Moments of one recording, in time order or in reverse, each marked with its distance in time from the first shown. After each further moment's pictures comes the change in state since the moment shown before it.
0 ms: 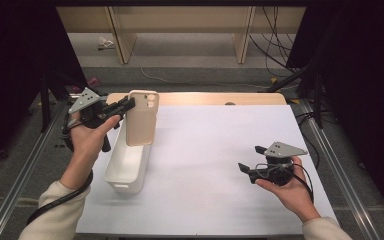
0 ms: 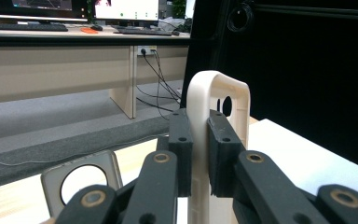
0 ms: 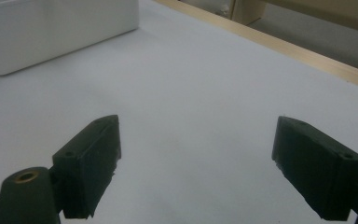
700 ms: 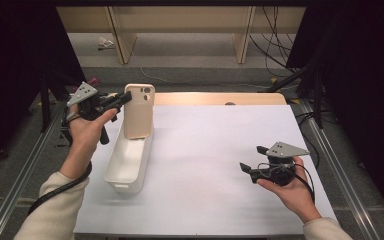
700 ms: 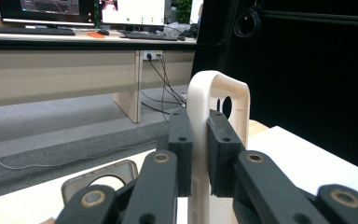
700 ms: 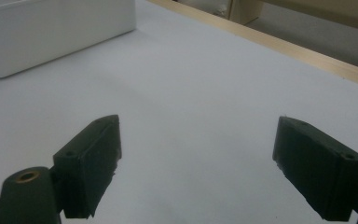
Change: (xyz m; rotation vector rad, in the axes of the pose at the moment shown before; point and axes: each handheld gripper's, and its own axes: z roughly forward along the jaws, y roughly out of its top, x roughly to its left) left arm 0.027 0.002 0.012 -0.021 0.011 -0.004; right arm -0.002 -0.002 -0.003 -0.003 -0.008 0.013
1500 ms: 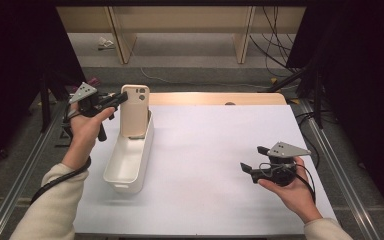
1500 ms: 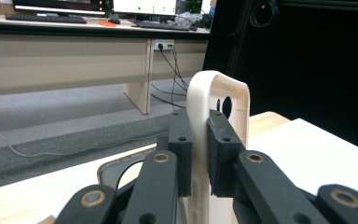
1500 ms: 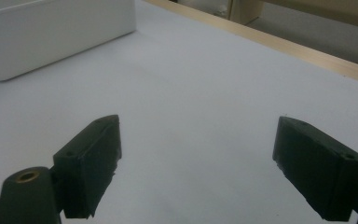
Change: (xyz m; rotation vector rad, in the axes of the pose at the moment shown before) left arm 0.037 -0.021 0.017 0.039 0.034 -0.018; right arm -0.001 -0.001 -0.001 -0.007 0.006 0.016
